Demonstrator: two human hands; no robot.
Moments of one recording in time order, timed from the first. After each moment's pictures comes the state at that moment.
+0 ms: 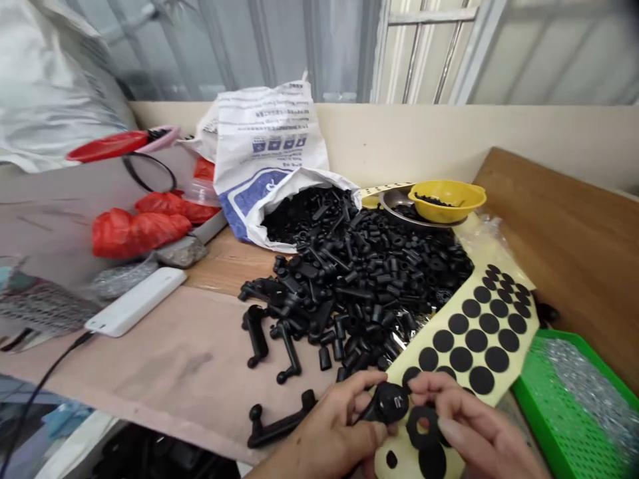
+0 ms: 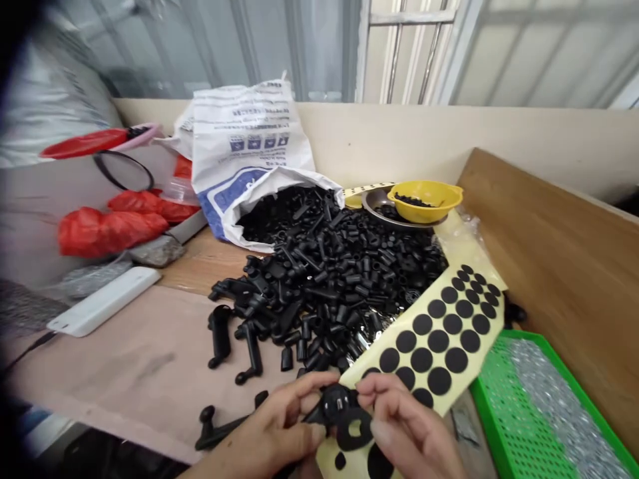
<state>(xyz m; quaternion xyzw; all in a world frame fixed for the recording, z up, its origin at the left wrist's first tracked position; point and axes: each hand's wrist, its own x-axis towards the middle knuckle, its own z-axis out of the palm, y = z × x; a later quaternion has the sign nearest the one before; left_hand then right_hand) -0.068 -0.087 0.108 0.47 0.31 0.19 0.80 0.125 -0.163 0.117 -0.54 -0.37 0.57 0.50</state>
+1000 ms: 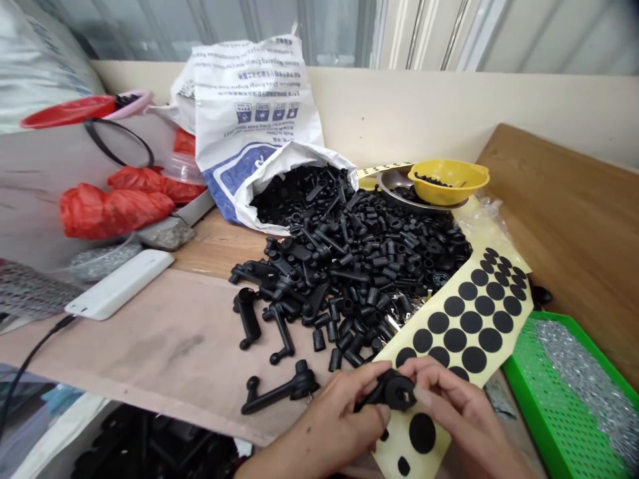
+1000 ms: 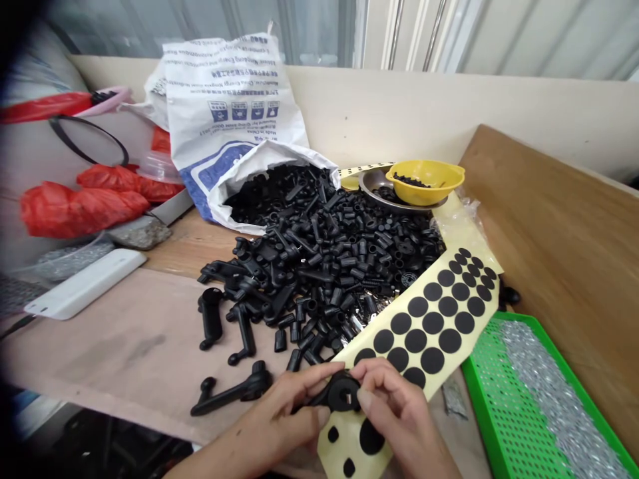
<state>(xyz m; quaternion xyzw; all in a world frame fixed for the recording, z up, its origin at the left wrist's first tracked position) -0.069 -0.096 0.103 0.60 0.34 0.16 0.71 0.115 -0.161 0.110 -0.58 -0.36 0.54 0.49</state>
